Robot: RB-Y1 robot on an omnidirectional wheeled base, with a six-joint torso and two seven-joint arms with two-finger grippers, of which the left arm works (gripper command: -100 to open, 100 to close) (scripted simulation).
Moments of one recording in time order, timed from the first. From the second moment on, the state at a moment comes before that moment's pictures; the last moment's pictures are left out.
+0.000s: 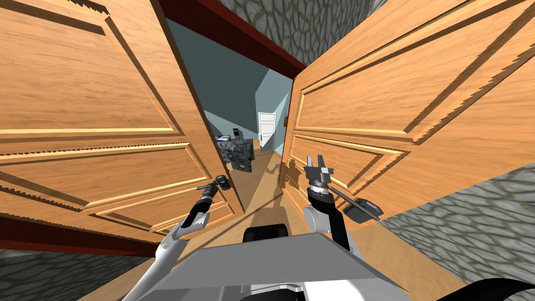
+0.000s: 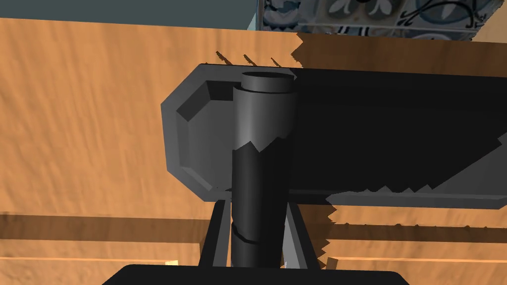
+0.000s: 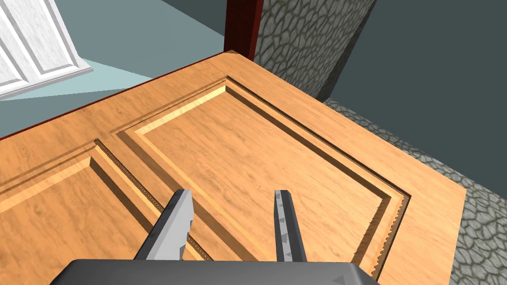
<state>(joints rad) 0.06 0.39 0.16 -1.16 0.18 -0.37 0.23</state>
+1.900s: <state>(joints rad) 0.18 0.51 0.03 -1.23 0.18 -0.47 0.35</state>
